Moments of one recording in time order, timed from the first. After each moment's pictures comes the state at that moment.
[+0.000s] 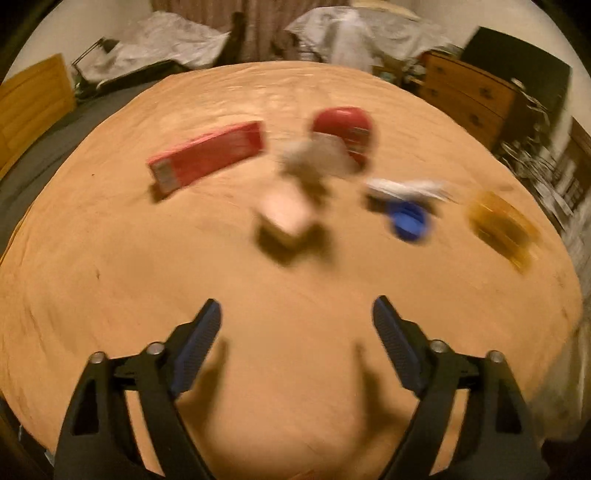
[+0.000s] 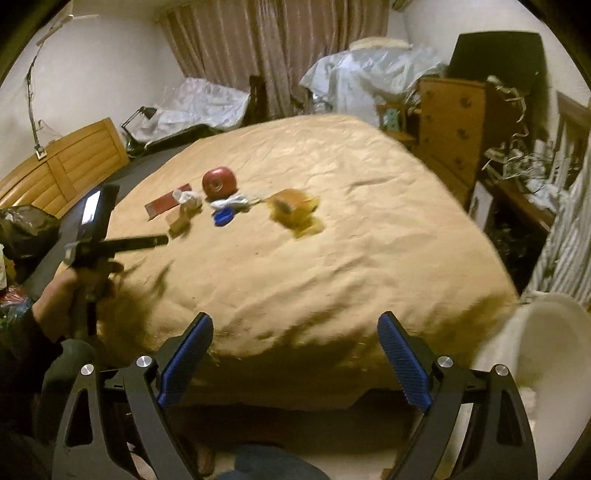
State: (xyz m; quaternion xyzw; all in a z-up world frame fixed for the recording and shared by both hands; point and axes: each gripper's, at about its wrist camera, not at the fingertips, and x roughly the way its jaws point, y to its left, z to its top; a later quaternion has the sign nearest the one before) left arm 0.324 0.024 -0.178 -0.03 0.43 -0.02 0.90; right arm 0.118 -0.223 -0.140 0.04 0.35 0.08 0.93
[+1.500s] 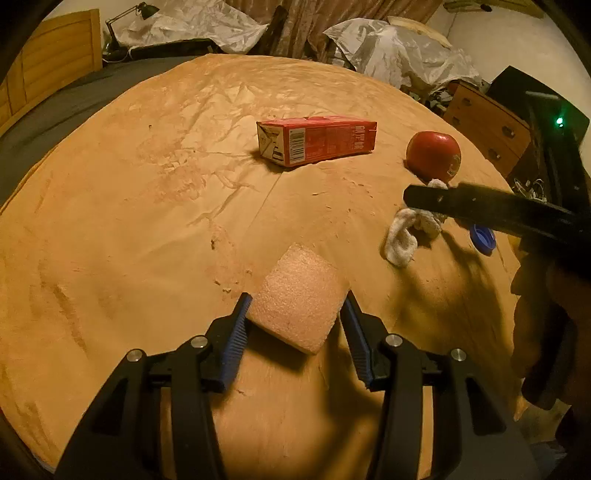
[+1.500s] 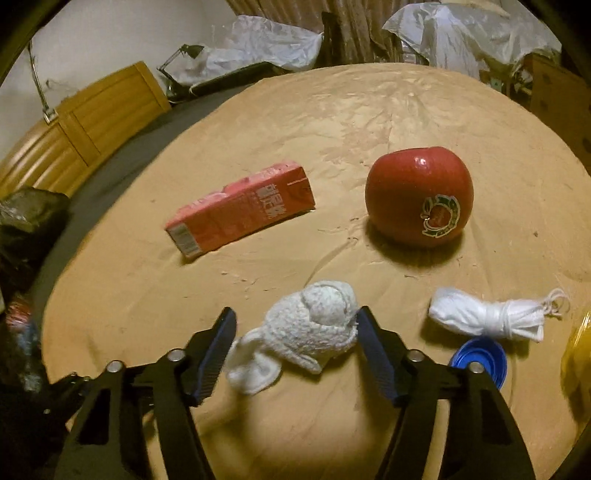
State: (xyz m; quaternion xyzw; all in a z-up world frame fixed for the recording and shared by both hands) left arm 0.299 0.136 -0.202 -0.11 0.42 -0.02 0.90; right arm 0.467 0.084 -0.215 0.01 0.44 0.19 0.88
